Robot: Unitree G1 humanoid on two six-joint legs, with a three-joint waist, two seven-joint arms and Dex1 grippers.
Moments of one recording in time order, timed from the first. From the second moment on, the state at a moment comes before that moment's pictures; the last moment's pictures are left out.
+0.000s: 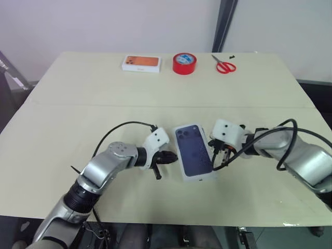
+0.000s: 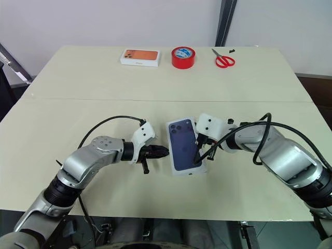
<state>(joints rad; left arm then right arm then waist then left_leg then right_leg) -0.47 0.46 -0.37 -0.32 -0.36 0.89 -0.76 -0.52 -1.08 0.36 -0.55 0.34 0.95 0.71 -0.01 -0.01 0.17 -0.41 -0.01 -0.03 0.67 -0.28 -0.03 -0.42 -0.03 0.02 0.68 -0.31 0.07</state>
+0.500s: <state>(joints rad) -0.48 0.43 -0.37 -0.31 -0.36 0.88 -0.76 -0.48 -1.06 0.34 -0.54 0.25 0.95 0.76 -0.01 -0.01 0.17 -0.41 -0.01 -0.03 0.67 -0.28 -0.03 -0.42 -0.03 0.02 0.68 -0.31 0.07</state>
